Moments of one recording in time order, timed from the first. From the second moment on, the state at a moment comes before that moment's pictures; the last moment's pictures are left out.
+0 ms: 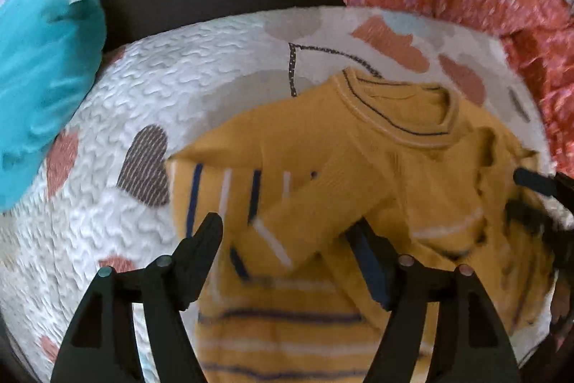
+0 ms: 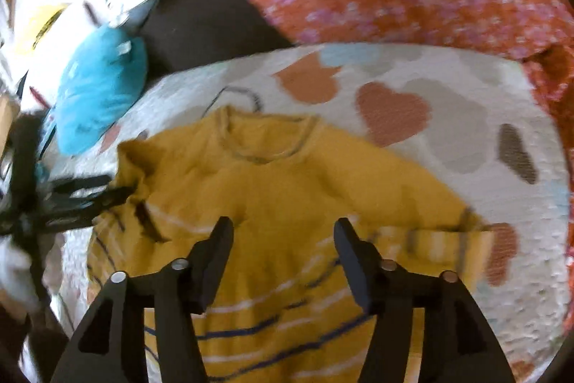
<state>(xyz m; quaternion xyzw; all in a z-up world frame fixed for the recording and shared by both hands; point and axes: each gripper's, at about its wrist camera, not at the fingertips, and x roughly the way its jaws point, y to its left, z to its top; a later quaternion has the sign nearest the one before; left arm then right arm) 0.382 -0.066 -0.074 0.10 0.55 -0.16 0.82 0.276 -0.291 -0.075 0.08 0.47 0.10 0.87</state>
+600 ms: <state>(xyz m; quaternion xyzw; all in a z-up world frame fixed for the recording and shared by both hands) 0.405 -0.035 -0.085 0.01 0.58 -0.10 0.81 0.320 -0.316 -0.060 0.05 0.45 -0.06 0.89</state>
